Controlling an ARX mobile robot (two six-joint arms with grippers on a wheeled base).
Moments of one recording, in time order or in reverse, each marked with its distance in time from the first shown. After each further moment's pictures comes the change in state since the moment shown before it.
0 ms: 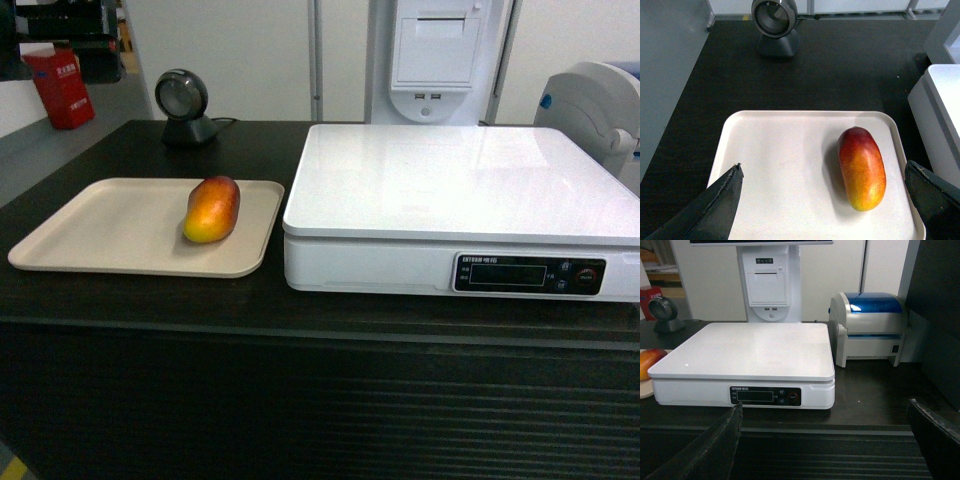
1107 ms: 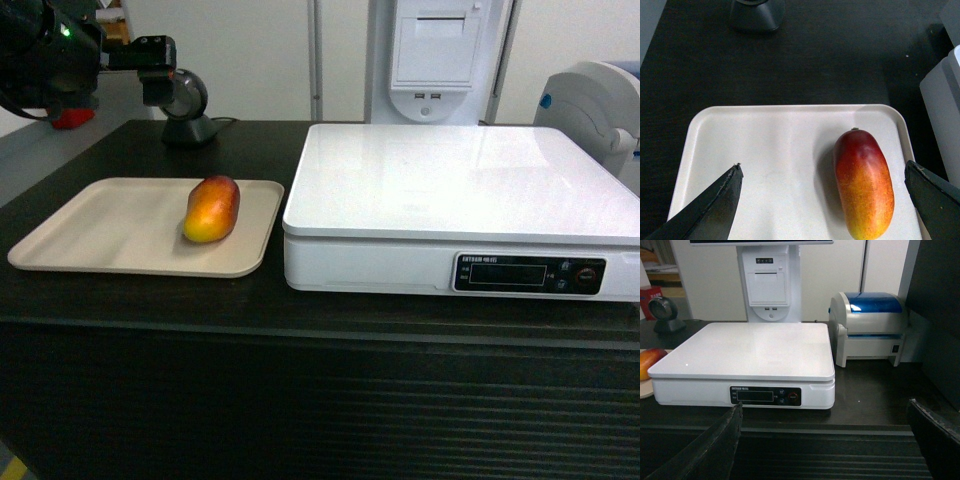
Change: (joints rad) left arm -0.021 0.304 0.387 -0.237 0.023 -0.001; right arm 0.000 0.000 0.000 0.000 0.000 0.000
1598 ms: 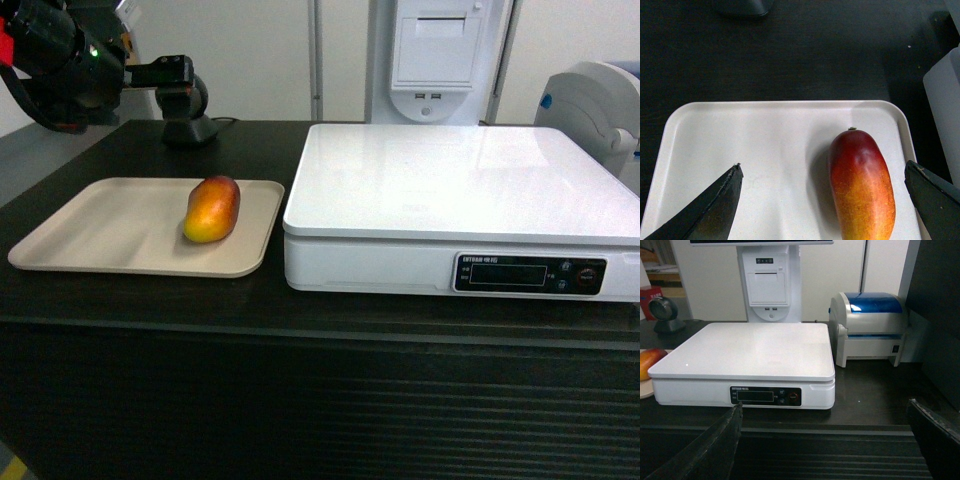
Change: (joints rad) left arm -0.006 0.099 0.107 -0.057 0.014 -0.016; right arm 0.000 0.000 0.000 0.000 0.000 0.000
